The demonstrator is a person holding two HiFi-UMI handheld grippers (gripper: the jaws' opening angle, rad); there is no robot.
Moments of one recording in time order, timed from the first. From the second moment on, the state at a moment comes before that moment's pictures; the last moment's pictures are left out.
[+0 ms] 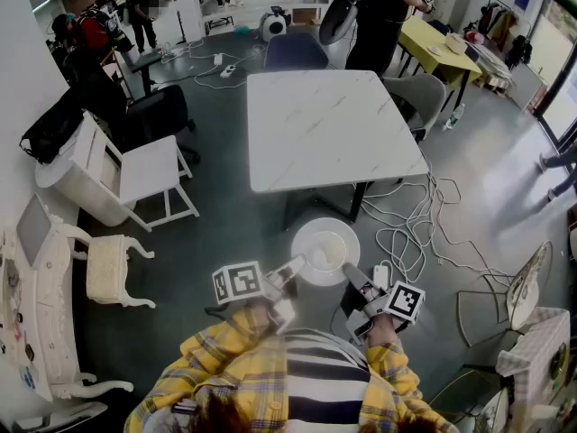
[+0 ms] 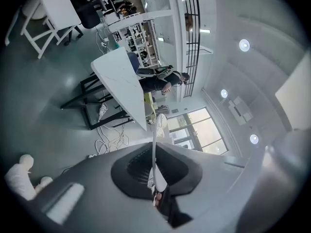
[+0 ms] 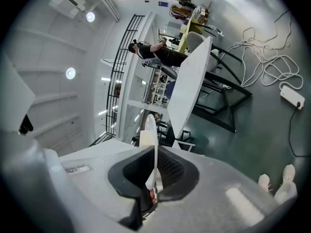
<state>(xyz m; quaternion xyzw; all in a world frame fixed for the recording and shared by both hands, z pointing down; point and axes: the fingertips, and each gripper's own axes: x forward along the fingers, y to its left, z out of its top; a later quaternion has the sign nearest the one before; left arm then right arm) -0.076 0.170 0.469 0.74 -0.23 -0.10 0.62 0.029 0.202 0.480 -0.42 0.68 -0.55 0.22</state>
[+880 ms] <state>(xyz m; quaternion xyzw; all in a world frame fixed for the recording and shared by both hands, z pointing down) -0.080 0.169 0.471 0.74 -0.23 -0.10 0.62 0.020 0.200 0.473 -0.41 0.70 -0.54 0.22</state>
